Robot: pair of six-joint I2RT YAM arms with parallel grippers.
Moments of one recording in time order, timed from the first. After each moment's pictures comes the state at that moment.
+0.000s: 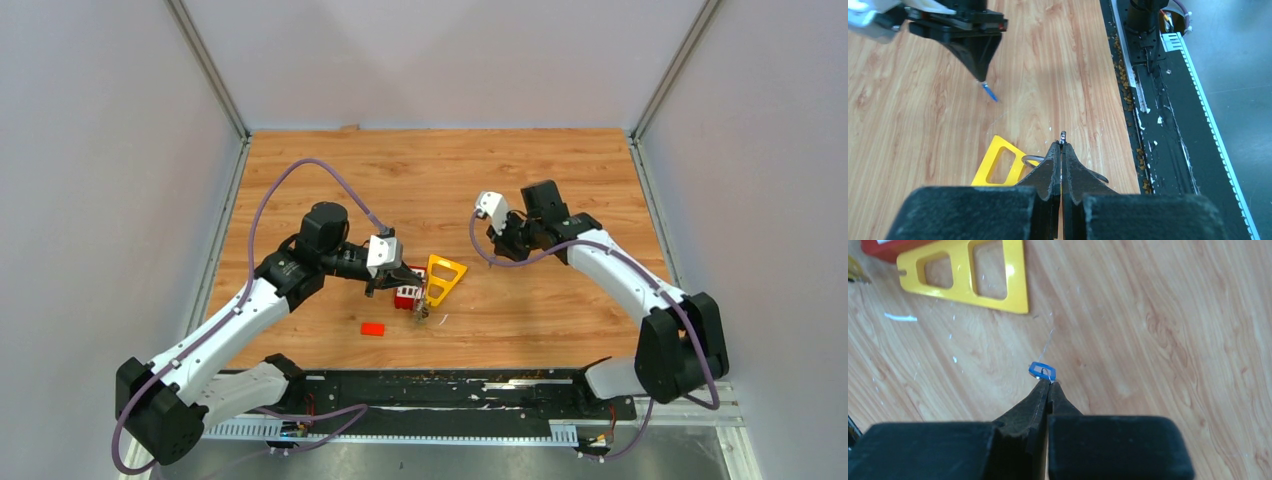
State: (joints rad) left arm -0.60 1.02 0.85 -0.29 0.96 0.50; right arm 0.39 1.42 1.03 -0.52 -0.40 -0.60
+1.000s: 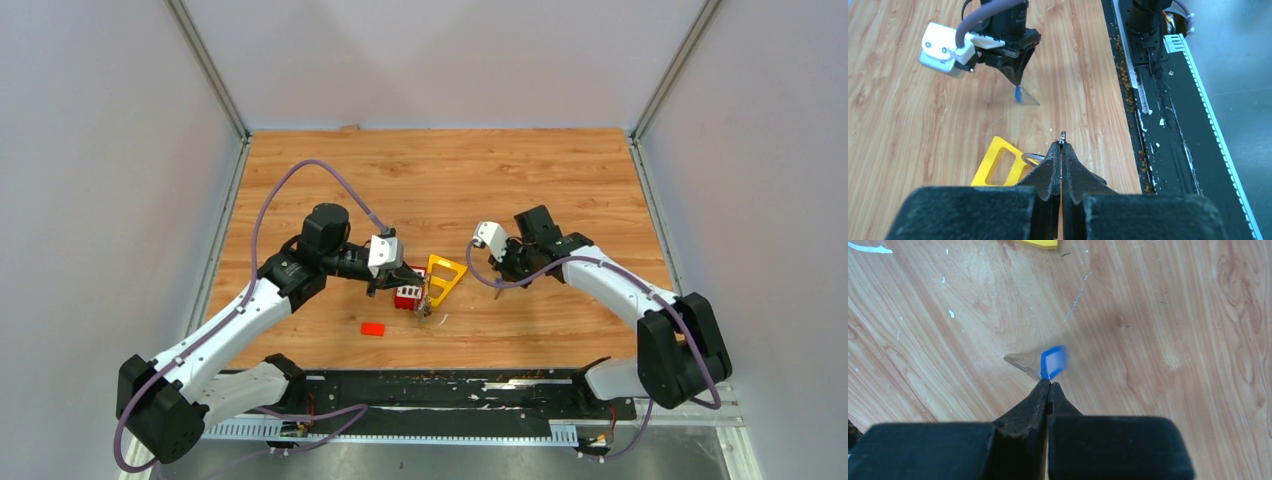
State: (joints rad) left arm -0.60 1.03 0.82 -0.24 0.96 0.48; right arm 0.44 1.36 0.83 -0.51 -0.29 -0.65
